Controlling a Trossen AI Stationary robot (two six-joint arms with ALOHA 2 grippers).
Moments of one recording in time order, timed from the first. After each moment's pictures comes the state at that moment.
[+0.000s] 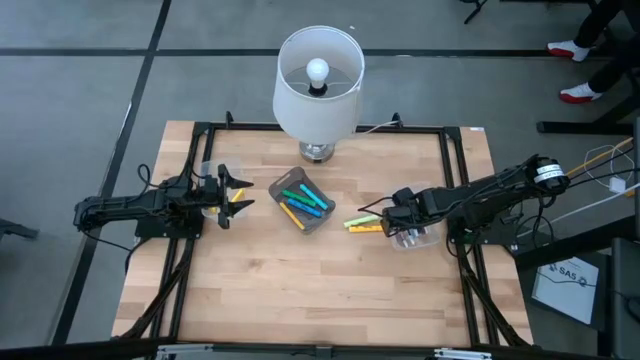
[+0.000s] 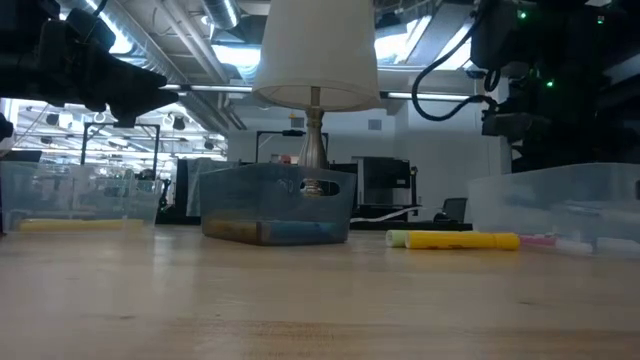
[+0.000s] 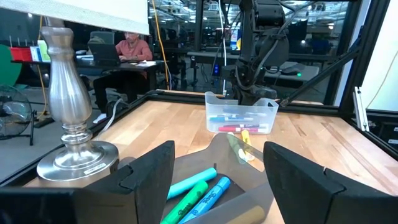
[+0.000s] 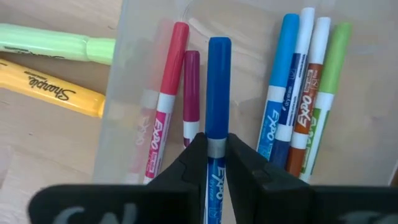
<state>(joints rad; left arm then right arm) 0.13 0.01 0.01 0.02 -0.06 -0.05 0.15 1.33 0.76 -0.91 0.22 1.30</state>
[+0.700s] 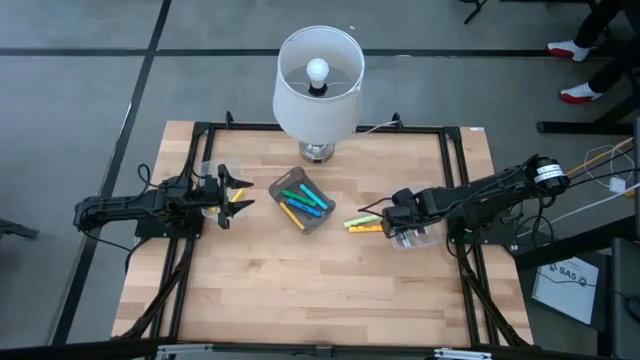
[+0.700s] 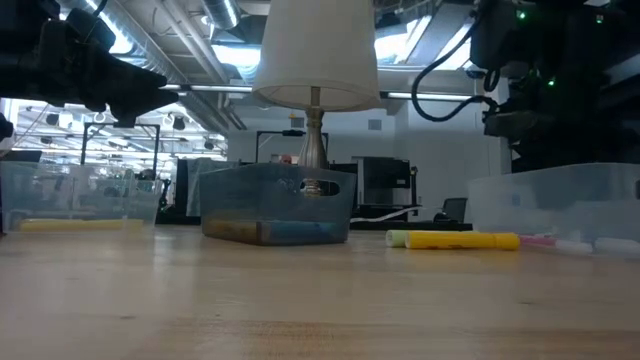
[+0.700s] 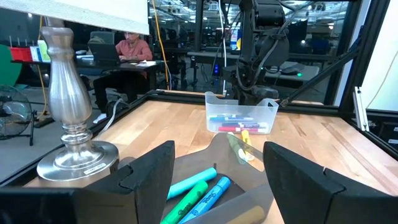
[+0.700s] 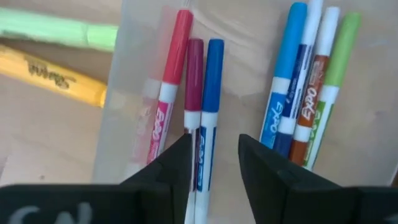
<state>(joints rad) 0.13 0.01 0.01 0.02 -0.06 -0.05 0.15 1.33 0.76 -0.91 0.19 1.29</state>
